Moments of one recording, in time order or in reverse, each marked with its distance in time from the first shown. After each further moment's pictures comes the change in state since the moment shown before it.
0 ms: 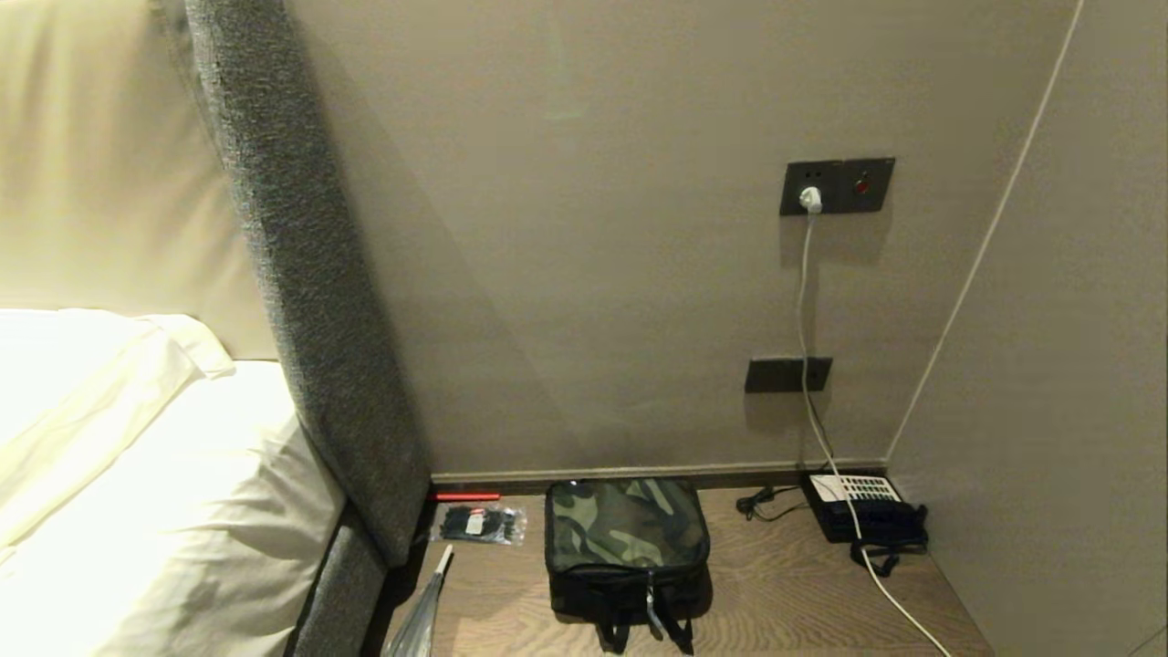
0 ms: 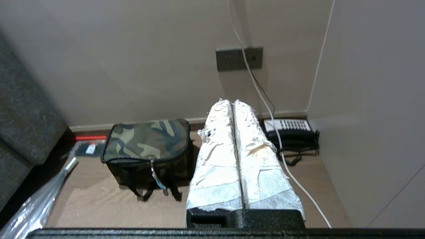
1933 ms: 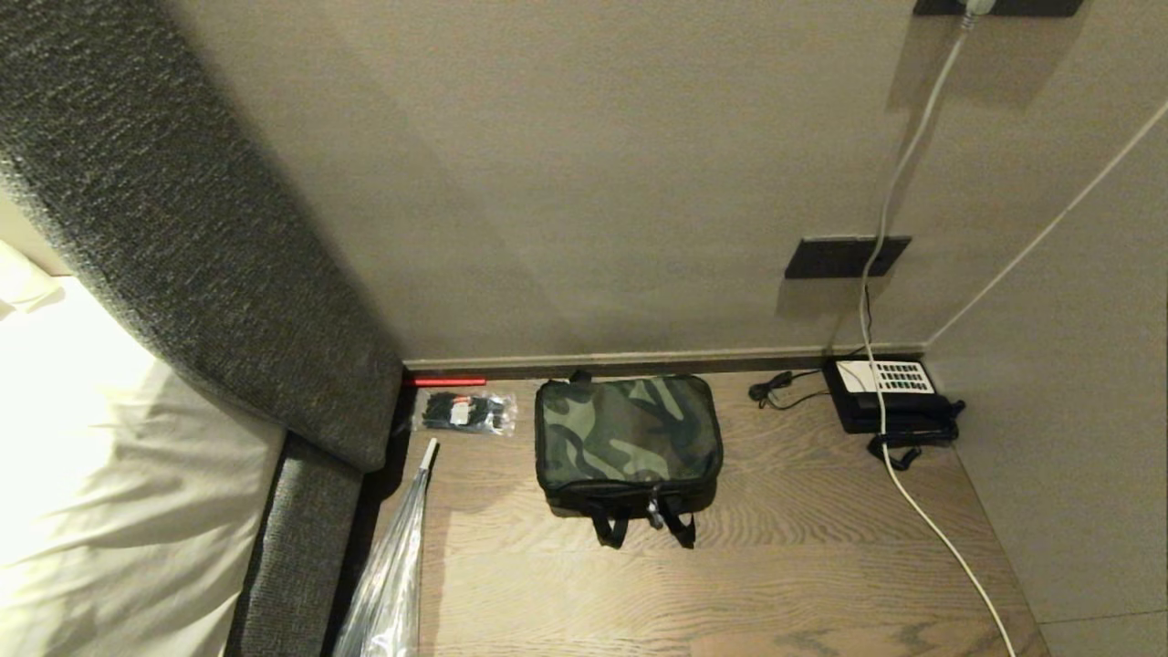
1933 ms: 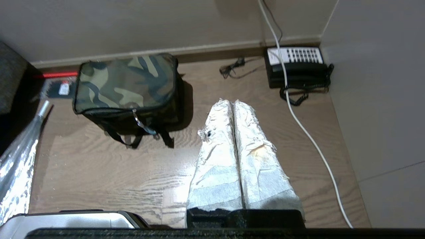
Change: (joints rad) left arm 0.000 0.000 0.000 0.000 0.001 -0.004; right arm 0.000 0.000 0.000 0.000 0.000 0.000
